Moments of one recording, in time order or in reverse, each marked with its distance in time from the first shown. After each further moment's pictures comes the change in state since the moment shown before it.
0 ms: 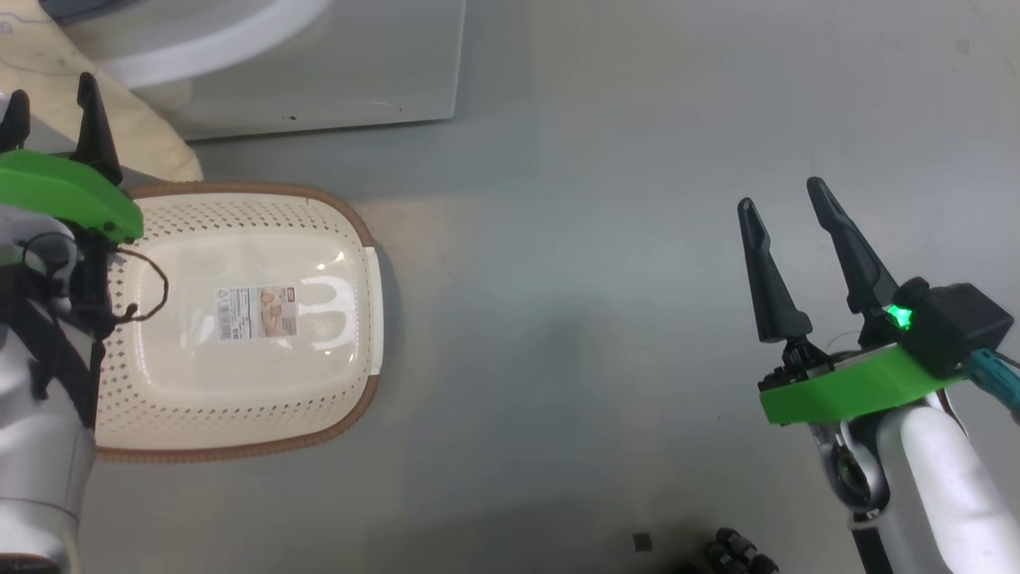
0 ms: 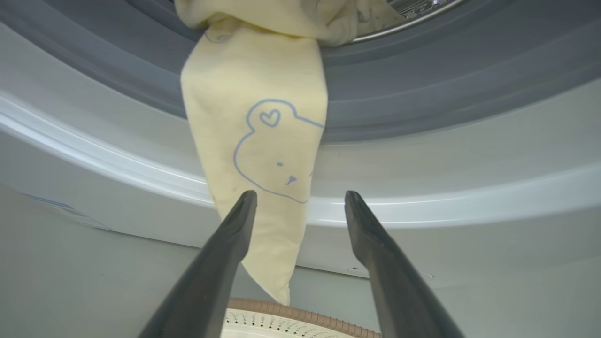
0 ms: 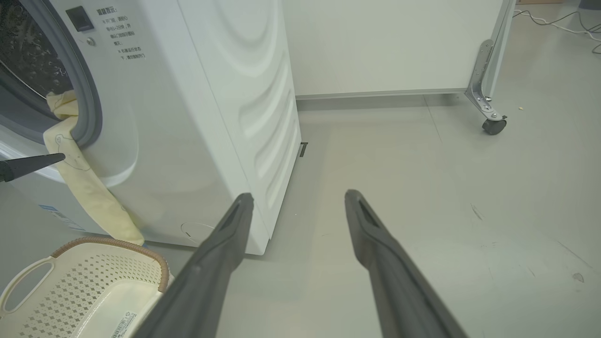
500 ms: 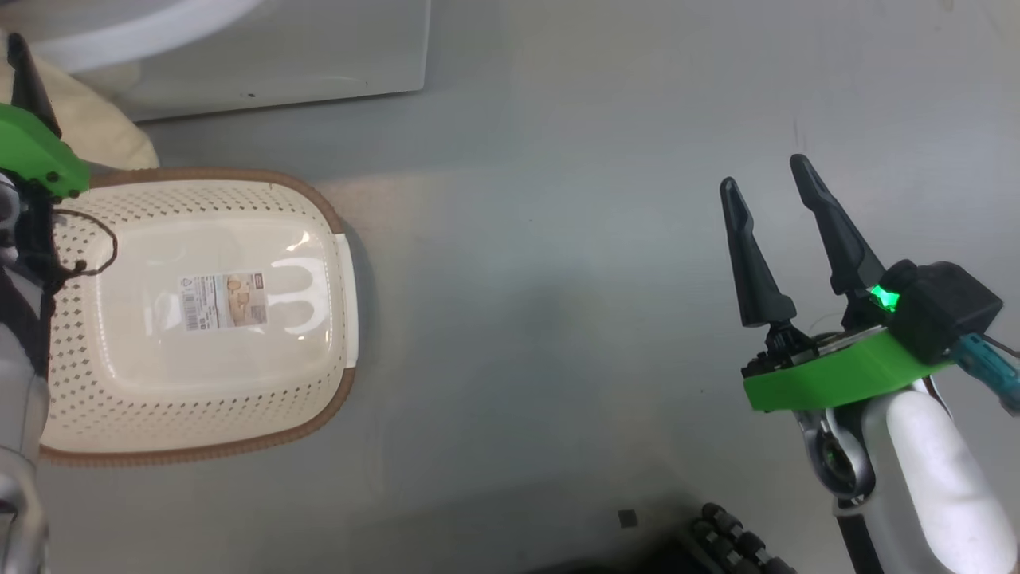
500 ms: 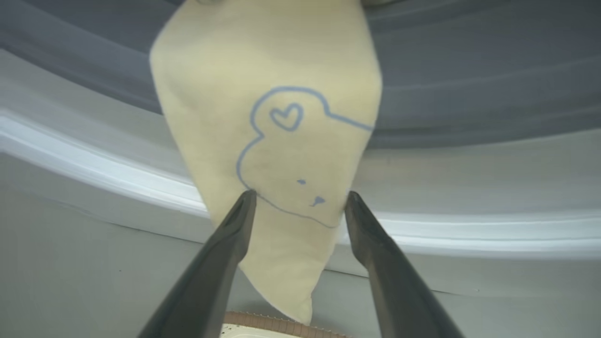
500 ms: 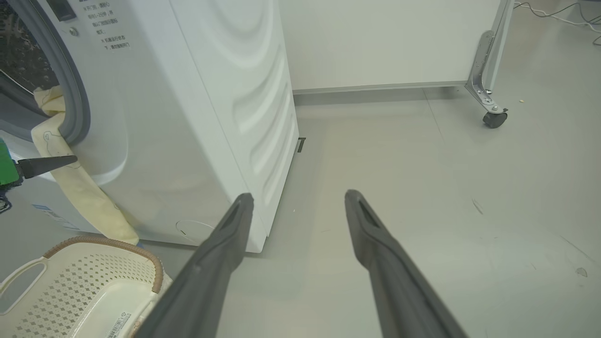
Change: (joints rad) left arm -0.169 0.031 -0.024 0.204 0.026 0.032 -0.003; right arm -0.043 0.018 0.017 -0.003 0.000 0.000 0.000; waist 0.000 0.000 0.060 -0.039
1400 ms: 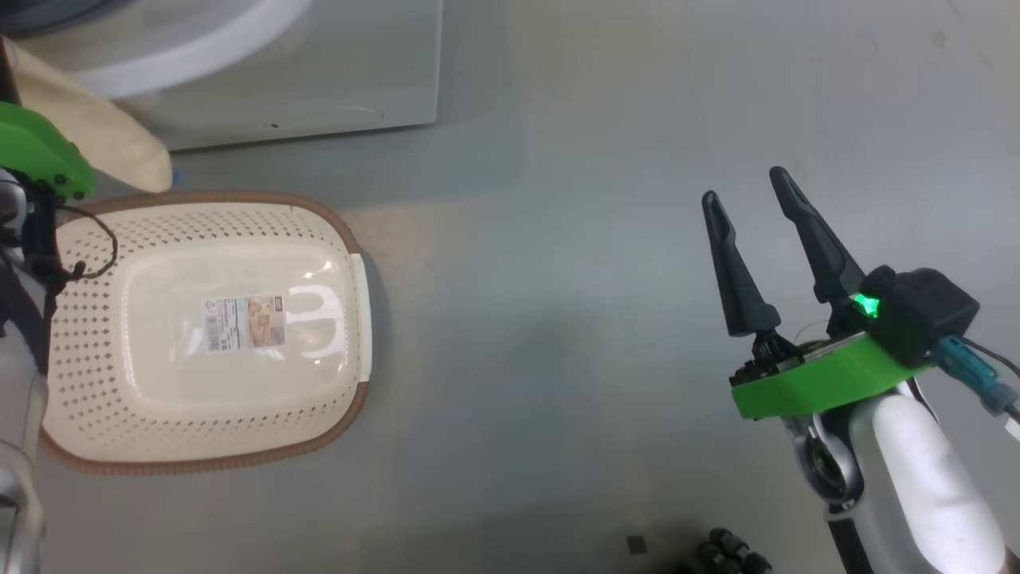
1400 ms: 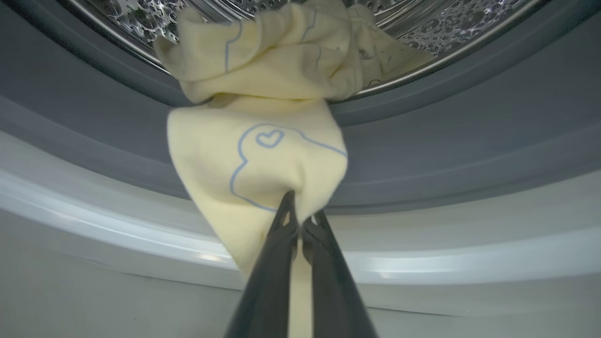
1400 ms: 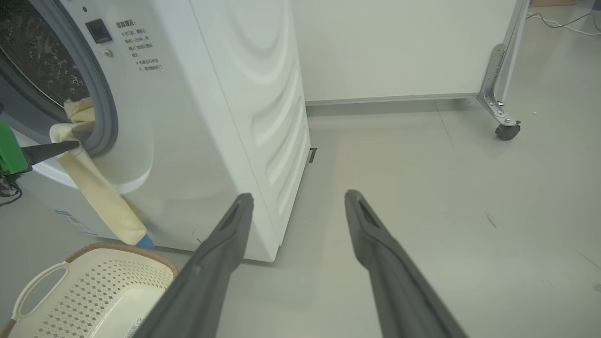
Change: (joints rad) left arm -0.054 0.007 -0.068 0.090 0.027 -0.033 -0.089; right arm 0.000 0.007 0.025 0.026 0.000 0.000 0.000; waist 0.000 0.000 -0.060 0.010
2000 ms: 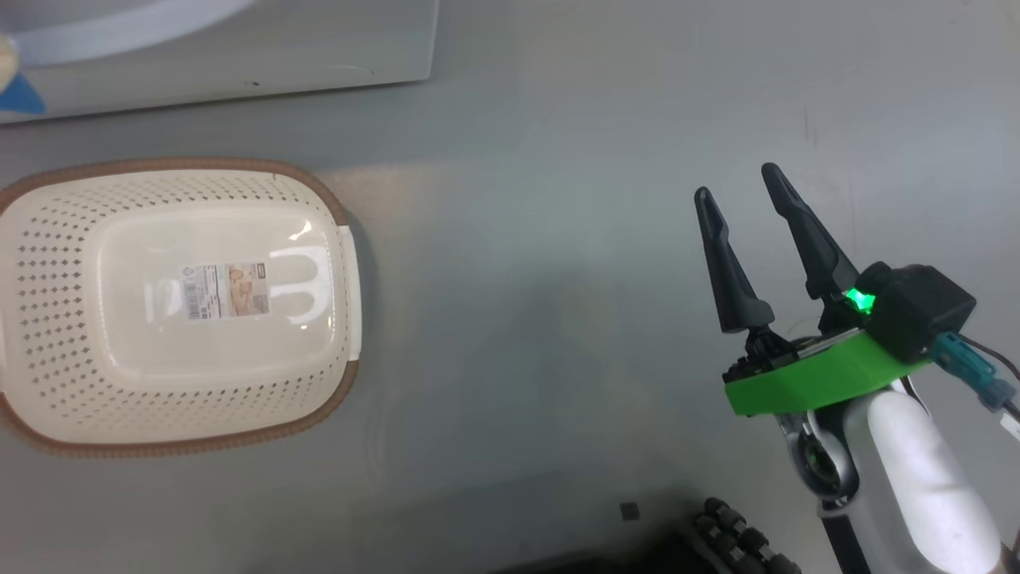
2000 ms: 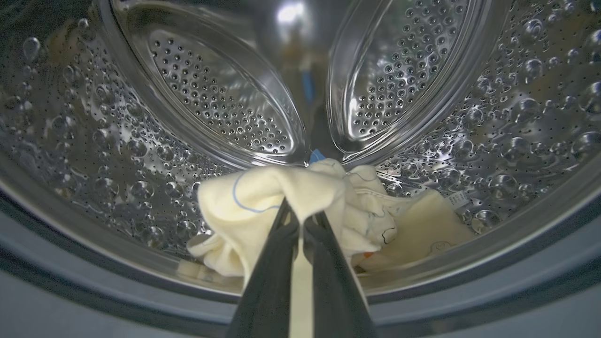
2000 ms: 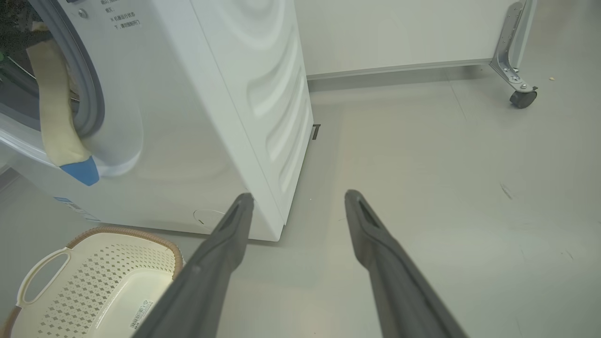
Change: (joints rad) left arm -0.207 0.164 -0.050 -0.261 0.069 -0.028 0.104; right arm -0.004 0.002 0.019 -0.003 0.021 0.000 0.000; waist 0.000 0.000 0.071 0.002
